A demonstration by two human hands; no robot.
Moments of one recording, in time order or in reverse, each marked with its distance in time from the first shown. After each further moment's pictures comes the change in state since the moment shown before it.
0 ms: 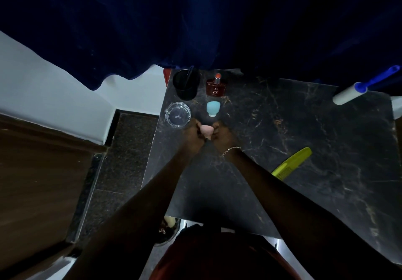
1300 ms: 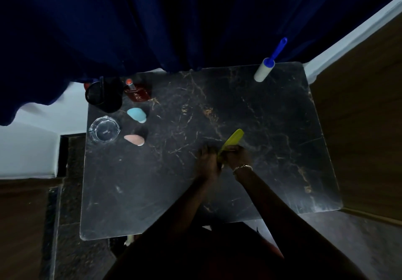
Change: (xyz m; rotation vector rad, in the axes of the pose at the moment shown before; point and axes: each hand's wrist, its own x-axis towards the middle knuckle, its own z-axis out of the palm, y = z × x) left_hand -0.097 0.087 0.232 0.564 -0.443 0.157; right_hand -0.077 0.198 -0.136 0.622 0.295 0.660
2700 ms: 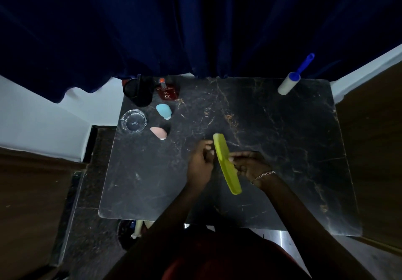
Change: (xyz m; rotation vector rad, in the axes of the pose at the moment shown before) left_hand -0.053 -0.044 -0.047 -0.693 0.482 0.026; right_hand -0.039 -0.015 -0.027 0.202 -0.592 0.006
